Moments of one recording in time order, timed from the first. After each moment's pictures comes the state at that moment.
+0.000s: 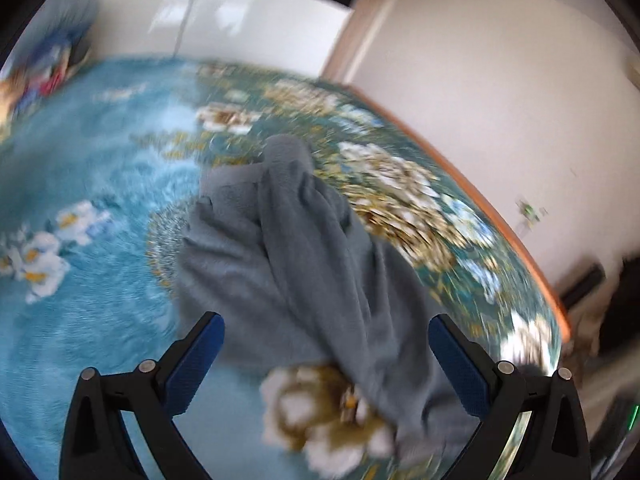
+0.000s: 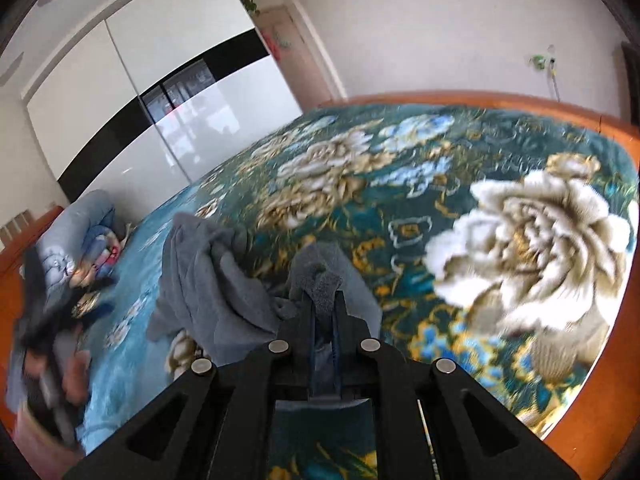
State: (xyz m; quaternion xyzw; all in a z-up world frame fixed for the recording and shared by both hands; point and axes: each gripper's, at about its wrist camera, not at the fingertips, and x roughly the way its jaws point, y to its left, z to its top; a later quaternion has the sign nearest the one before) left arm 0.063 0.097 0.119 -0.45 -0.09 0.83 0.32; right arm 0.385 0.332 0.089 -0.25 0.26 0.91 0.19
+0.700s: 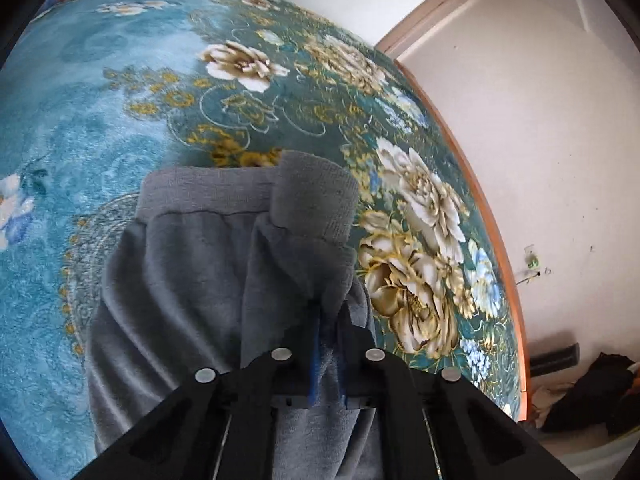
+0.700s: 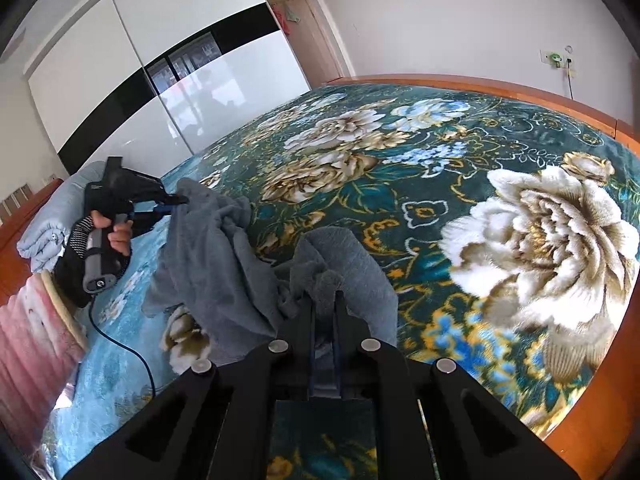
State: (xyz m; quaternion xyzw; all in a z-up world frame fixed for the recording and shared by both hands) left arm -0.043 0.151 0.093 -0.52 -0.18 0.78 0.29; right arm 0.369 0.316 0.094 -0.29 0.25 0.91 0.18
